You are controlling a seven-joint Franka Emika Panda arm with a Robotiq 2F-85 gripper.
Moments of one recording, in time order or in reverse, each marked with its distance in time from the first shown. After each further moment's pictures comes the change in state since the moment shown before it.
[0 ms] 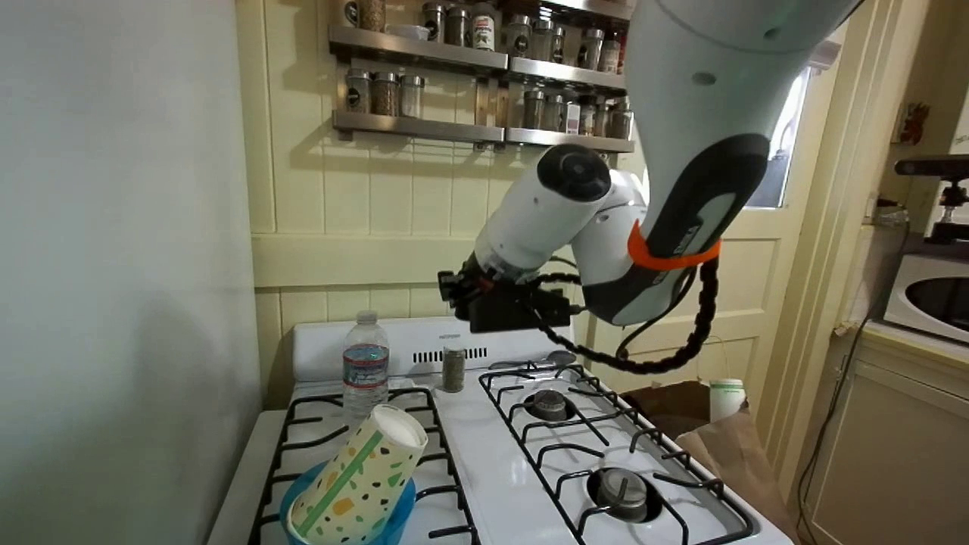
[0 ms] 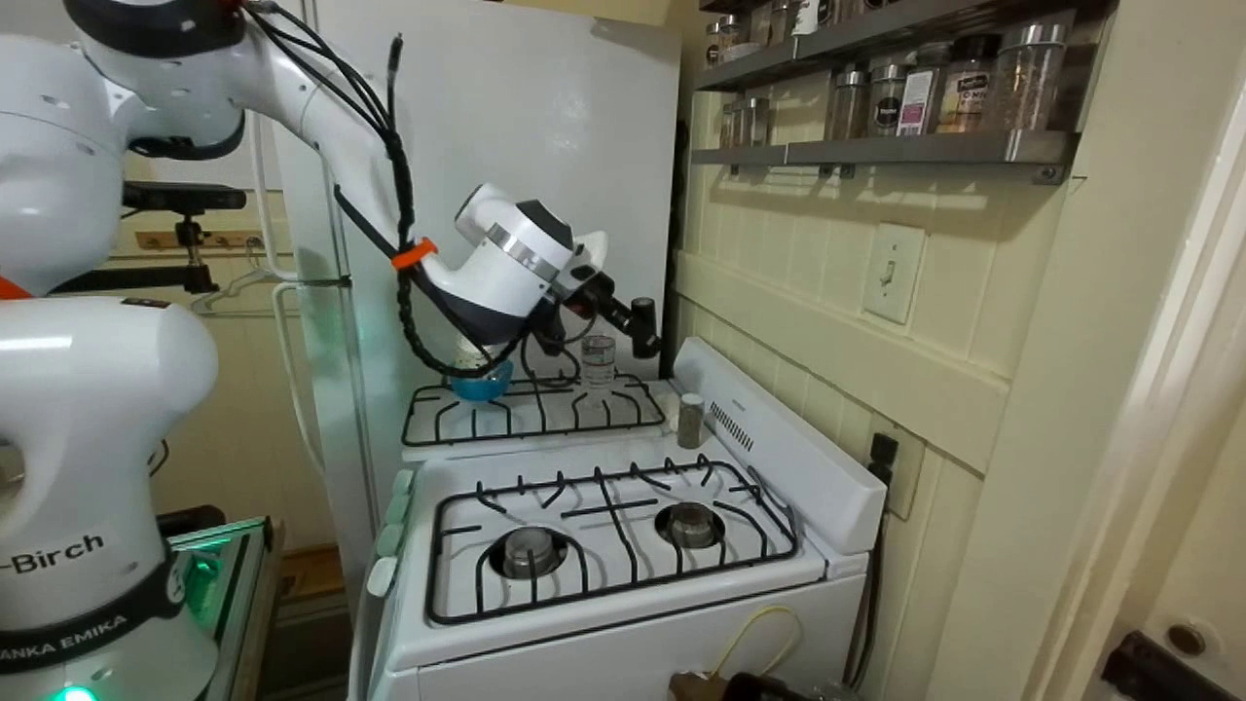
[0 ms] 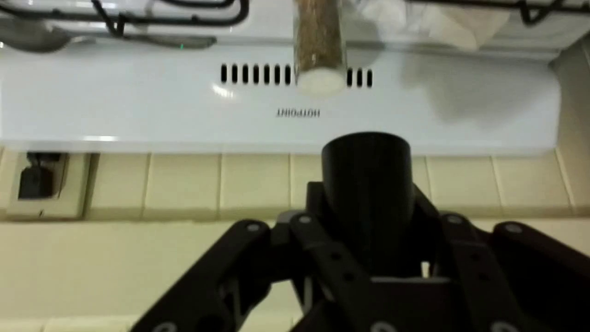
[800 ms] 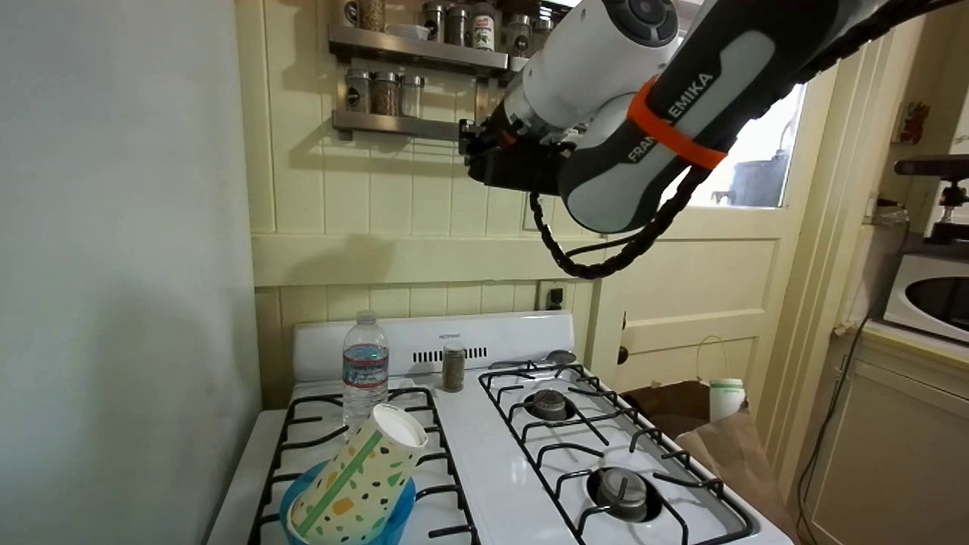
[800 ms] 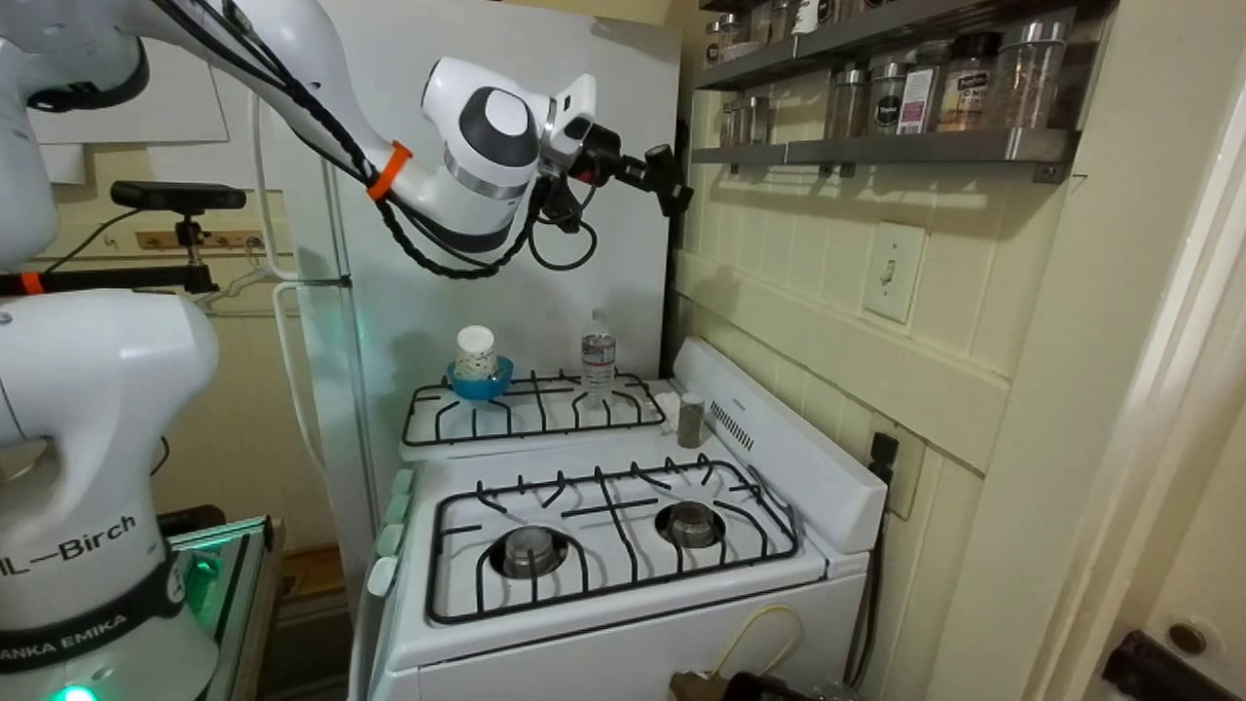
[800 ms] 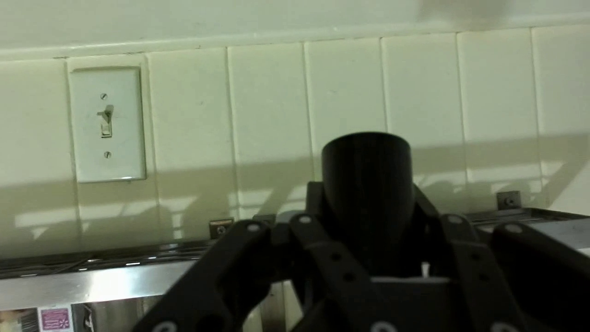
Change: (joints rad) arm 0.432 -0.107 -0.454 -0.030 0.534 -0.060 -0.576
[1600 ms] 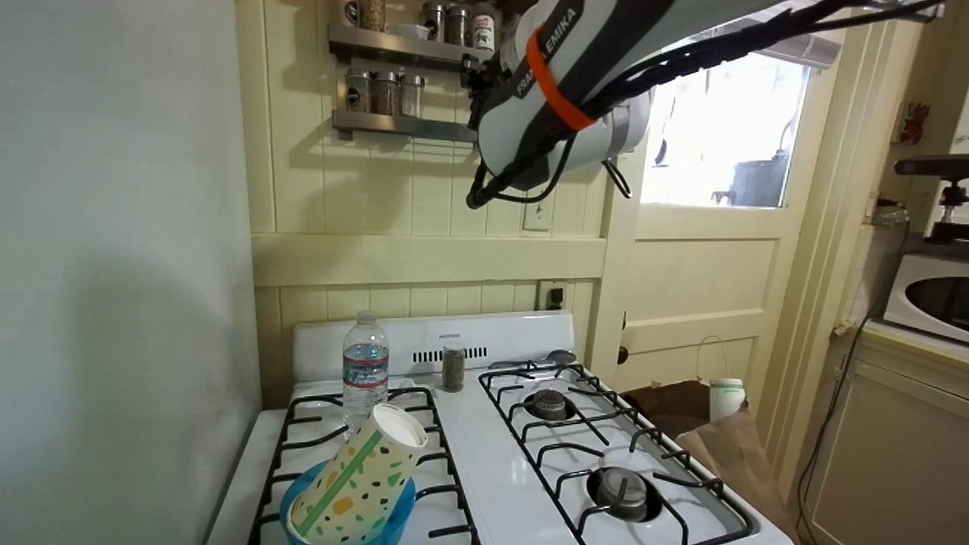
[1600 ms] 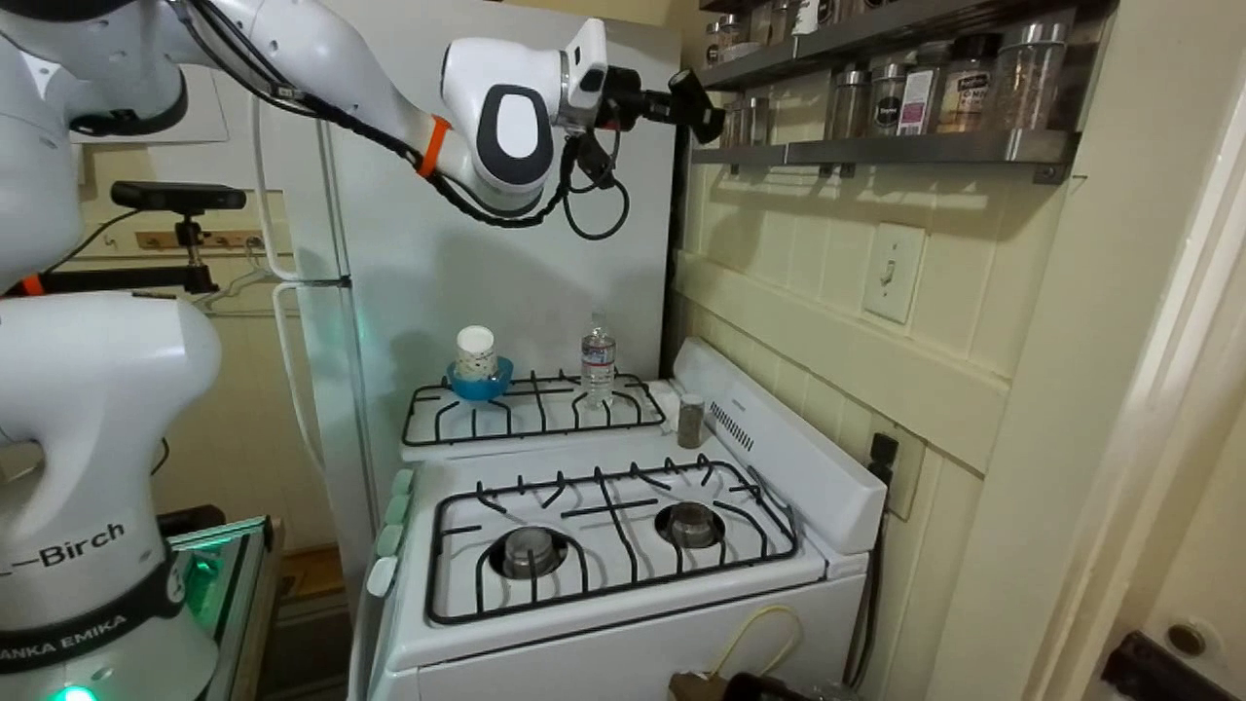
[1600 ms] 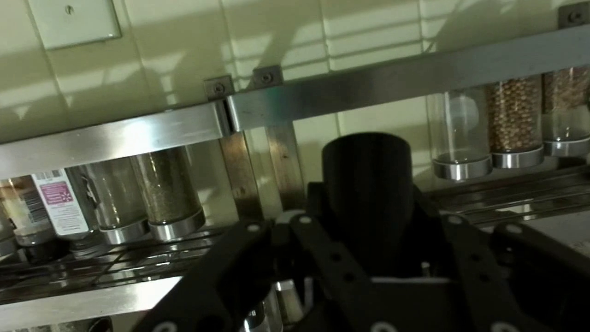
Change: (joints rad) arm -0.179 0.066 0.196 0.152 0.699 0.098 -0.453
